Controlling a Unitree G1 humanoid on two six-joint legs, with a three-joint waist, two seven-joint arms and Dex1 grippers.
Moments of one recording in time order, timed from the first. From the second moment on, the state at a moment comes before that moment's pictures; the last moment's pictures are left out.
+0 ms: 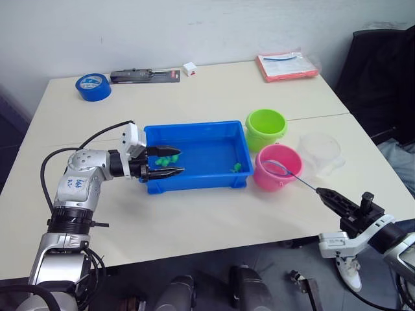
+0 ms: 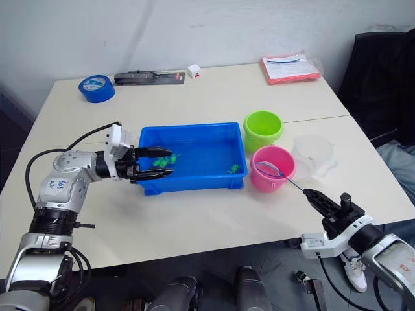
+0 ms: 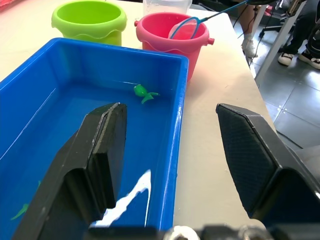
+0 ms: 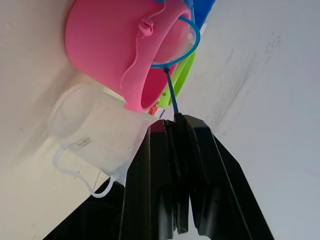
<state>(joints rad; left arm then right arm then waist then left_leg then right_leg) -0.60 0.60 0.03 0.27 -0.39 0.24 -1.24 0.40 -0.82 -0.47 -0.47 -0.99 -0.57 0.21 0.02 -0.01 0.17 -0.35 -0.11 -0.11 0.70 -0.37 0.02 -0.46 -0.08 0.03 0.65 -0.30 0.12</state>
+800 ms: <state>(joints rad) -0.50 0.69 0.14 0.21 -0.41 0.27 -1.17 -0.30 -0.78 -0.11 -0.51 -0.12 0.14 0.68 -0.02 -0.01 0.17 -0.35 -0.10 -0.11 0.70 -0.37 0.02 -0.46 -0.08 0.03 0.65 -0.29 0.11</state>
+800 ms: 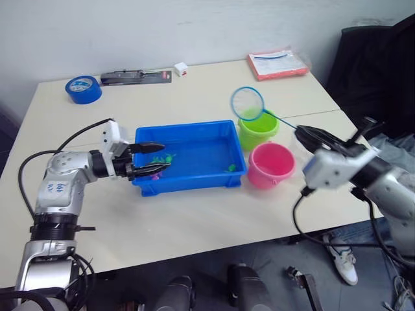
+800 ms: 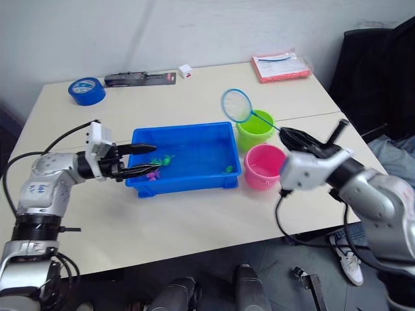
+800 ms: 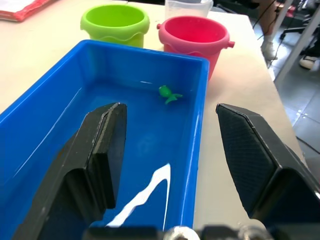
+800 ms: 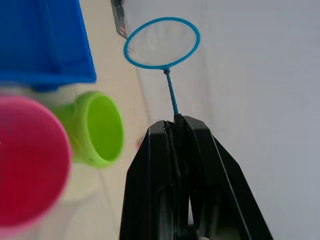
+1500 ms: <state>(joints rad) -0.08 0.86 0.53 -0.06 -0.58 0.49 -1.05 -0.86 -0.61 0.10 -0.41 0.48 1.43 0.75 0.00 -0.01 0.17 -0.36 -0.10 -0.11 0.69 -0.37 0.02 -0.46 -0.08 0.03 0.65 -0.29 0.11</state>
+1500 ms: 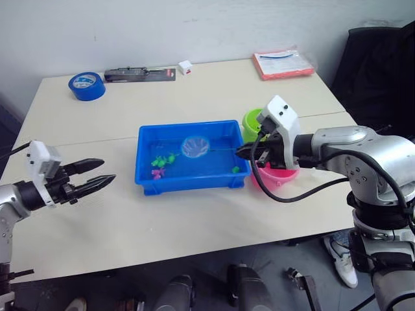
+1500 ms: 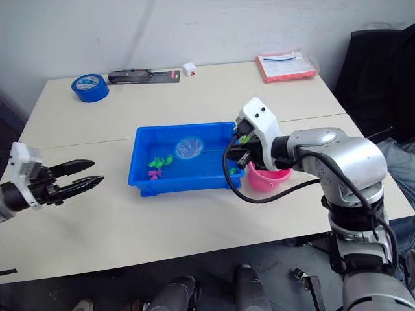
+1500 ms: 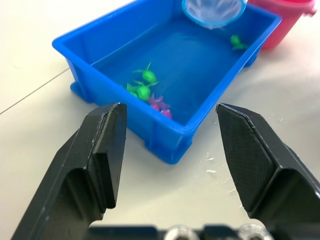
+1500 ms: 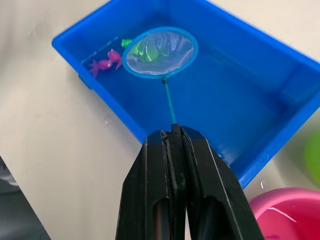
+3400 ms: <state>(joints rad) 0.05 0.84 0.58 -0.11 -0.63 0.50 -1.01 -0.86 -0.55 0.63 -0.22 -0.26 0.31 0.81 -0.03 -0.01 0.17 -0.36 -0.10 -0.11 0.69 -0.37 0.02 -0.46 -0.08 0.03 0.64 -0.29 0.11</state>
